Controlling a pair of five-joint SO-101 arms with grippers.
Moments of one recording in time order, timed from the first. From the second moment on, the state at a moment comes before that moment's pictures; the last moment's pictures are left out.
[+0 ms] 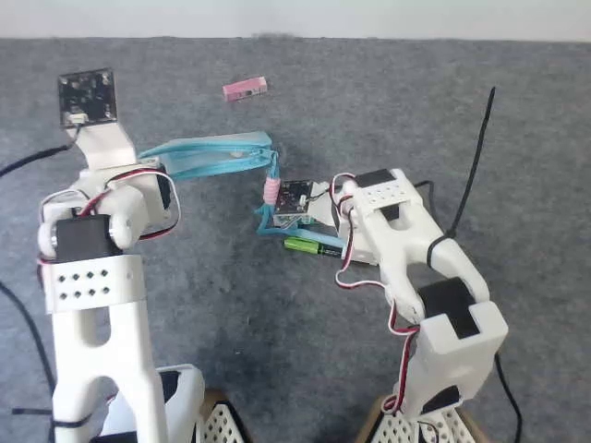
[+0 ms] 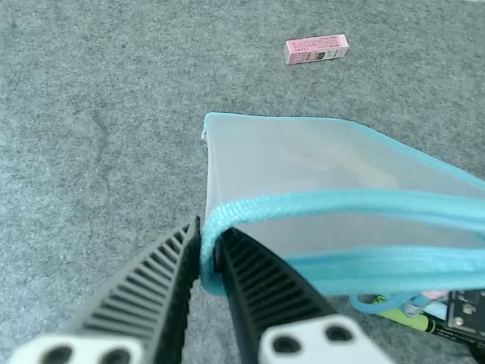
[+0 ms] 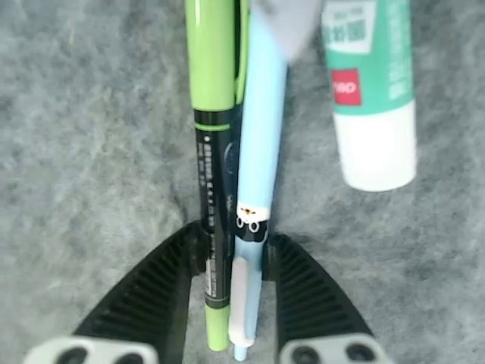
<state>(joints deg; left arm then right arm) -14.5 -36.2 28.2 68.6 6.5 -21.4 14.9 17.9 64.9 61.5</state>
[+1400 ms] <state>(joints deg) -14.5 -36.1 28.5 68.6 6.8 -27.5 -56.1 25.6 68.8 20.8</state>
